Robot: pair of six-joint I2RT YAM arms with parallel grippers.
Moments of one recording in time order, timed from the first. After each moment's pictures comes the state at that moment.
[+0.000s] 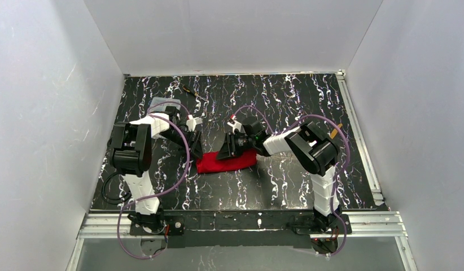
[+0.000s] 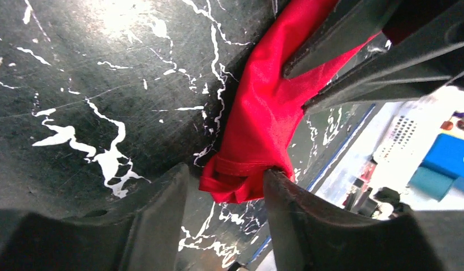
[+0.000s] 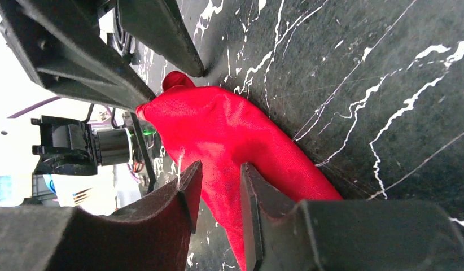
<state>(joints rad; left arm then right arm) -0.12 1.91 1.13 -0.82 0.75 0.23 0.72 2.04 1.00 0.44 -0.75 0.74</state>
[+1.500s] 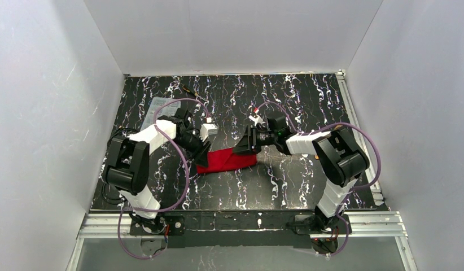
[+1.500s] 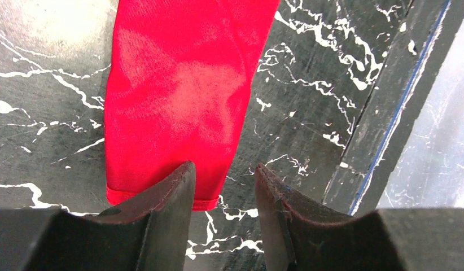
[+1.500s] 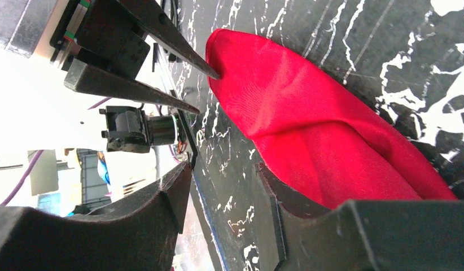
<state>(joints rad) -0.30 1.68 1.04 -0.82 0.76 0.62 0.55 1.78 0.82 0.40 -0.88 0.80</state>
